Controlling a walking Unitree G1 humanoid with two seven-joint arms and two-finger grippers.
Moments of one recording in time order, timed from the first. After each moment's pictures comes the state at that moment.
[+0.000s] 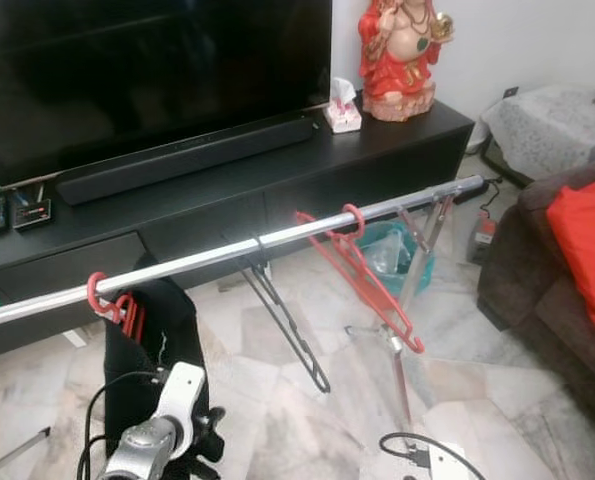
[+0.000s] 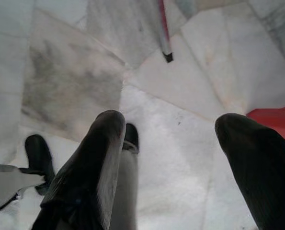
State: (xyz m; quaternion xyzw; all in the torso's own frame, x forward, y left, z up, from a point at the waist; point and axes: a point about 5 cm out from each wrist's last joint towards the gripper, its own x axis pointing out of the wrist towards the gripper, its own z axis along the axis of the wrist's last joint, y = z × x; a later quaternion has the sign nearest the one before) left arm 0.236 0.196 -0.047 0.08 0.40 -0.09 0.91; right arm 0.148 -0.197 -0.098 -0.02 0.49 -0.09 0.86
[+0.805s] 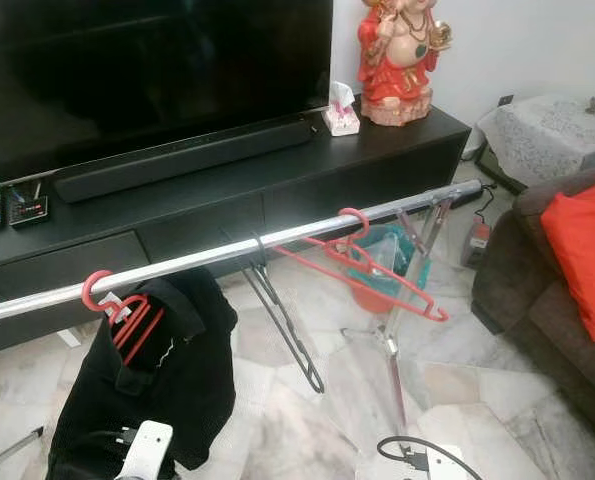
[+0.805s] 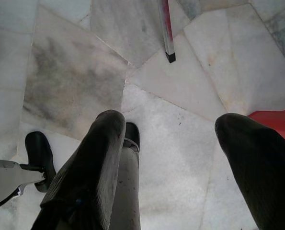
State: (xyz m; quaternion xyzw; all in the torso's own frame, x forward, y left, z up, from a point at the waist) left arm 0.187 0.230 -0.075 0.11 0.49 -0.01 0.86; right arm 0.146 -0.191 -0.099 -0.02 0.50 -0.08 0.86
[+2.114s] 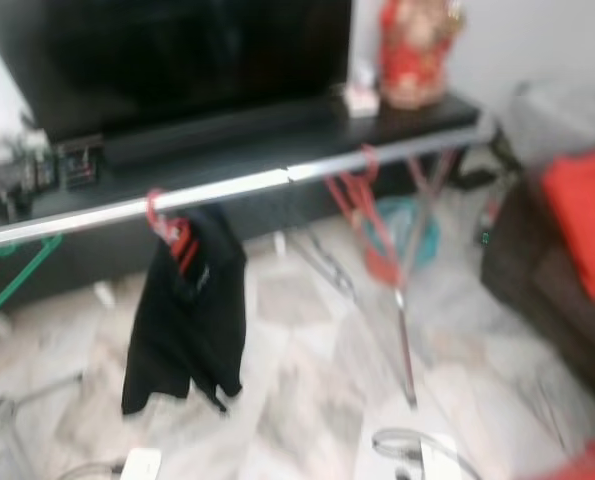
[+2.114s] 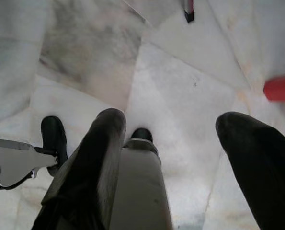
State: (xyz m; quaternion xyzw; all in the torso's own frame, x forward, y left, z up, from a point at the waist) left arm 0.153 0.231 -0.090 0.07 0.52 0.02 0.85; right arm 0.150 -0.189 -0.098 -0.01 0.49 -0.07 0.87
